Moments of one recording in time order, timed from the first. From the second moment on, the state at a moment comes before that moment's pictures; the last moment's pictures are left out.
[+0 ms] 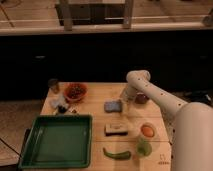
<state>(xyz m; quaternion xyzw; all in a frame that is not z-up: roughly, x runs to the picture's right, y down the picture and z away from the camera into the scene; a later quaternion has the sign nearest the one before) 0.127 0.117 0.928 -0.35 -0.13 0.05 0.93</state>
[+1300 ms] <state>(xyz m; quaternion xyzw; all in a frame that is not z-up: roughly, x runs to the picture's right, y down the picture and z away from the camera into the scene) 0.132 0.095 0.898 -0.35 -0.13 0.06 0.93</state>
